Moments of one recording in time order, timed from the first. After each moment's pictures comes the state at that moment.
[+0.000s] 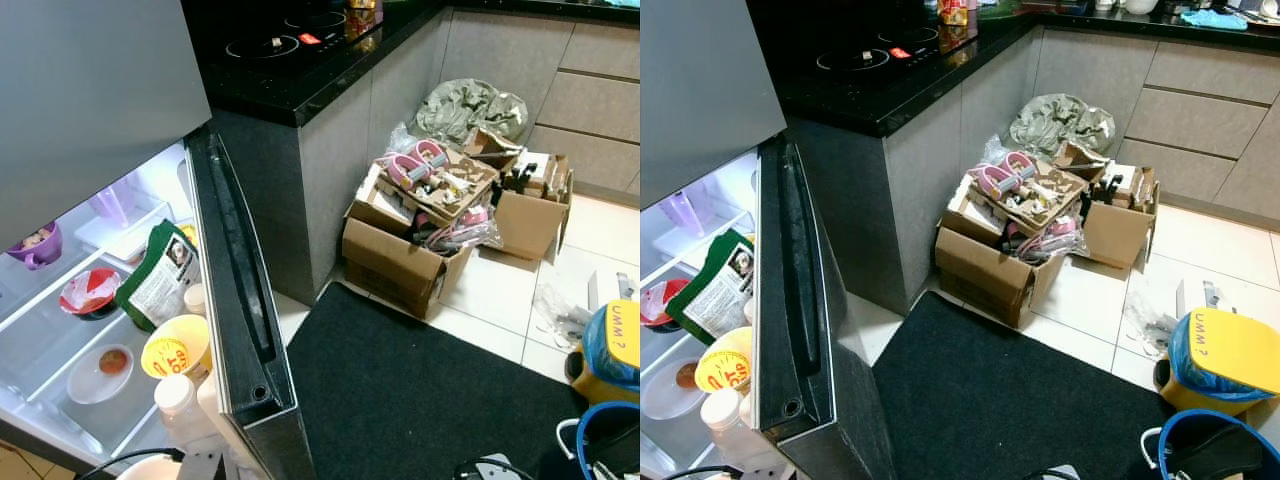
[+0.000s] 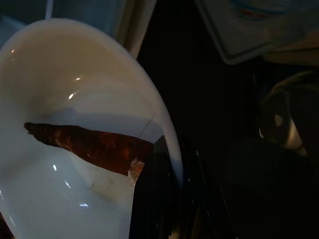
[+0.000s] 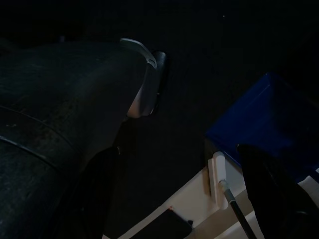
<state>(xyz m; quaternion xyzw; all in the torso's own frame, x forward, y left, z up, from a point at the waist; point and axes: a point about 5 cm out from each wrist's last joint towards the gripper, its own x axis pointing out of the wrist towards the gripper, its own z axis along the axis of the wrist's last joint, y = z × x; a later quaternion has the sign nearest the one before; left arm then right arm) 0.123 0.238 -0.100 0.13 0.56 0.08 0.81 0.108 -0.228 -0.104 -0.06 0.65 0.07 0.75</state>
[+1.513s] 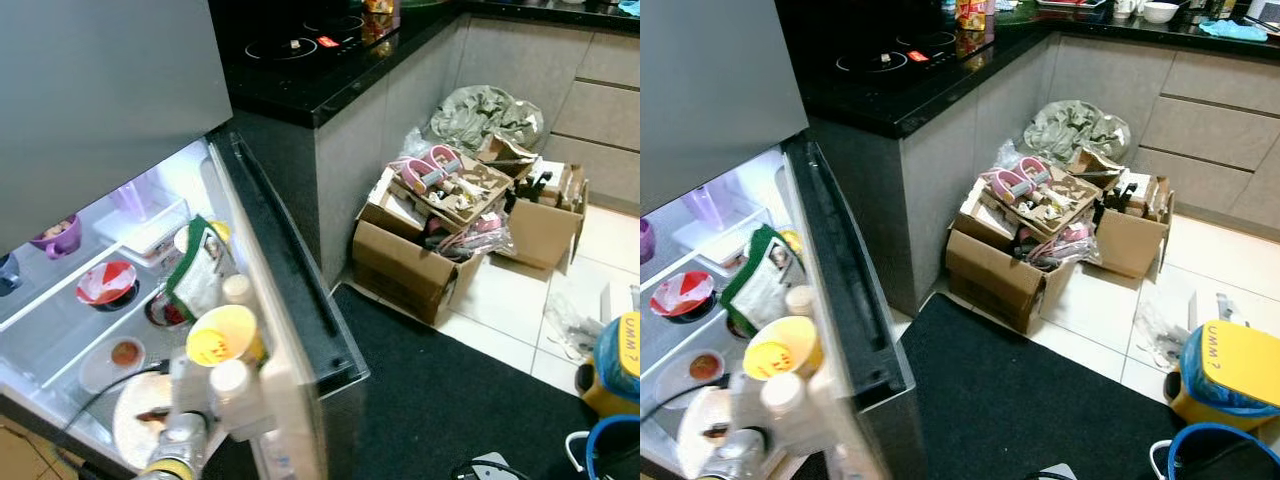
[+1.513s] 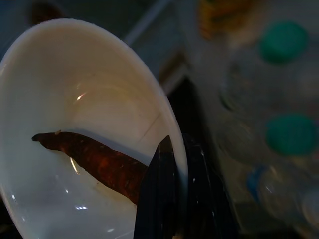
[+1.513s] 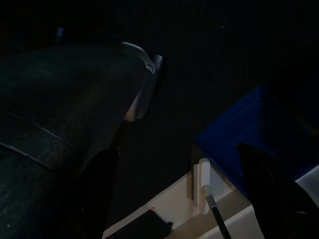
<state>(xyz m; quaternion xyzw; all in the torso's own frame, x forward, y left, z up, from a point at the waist) 0.231 0.204 -0.055 0.01 0.40 0.07 0.91 0.111 -0.229 -0.103 -0.09 0.65 0.08 0.75</state>
